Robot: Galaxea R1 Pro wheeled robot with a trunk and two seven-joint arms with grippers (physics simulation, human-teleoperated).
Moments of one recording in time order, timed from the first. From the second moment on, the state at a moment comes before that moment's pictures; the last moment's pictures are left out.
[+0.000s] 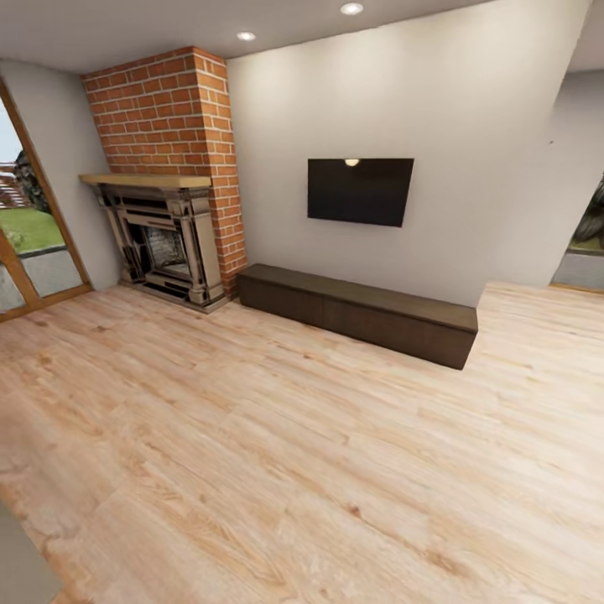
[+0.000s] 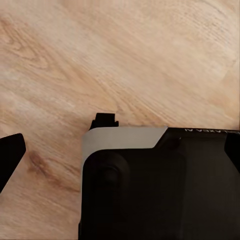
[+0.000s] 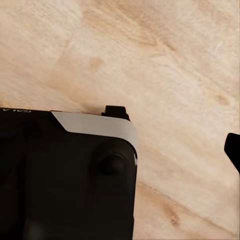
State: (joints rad) left arm -0.34 -0.01 0.00 0.00 0.05 0.02 0.01; right arm -0.28 0.07 0.56 0.03 -0.45 -0.07 -0.15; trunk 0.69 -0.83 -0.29
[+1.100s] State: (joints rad) left arm -0.34 -0.01 0.00 0.00 0.05 0.02 0.01; right arm -0.28 0.07 0.56 0.03 -0.45 -0.08 -0.15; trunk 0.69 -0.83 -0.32
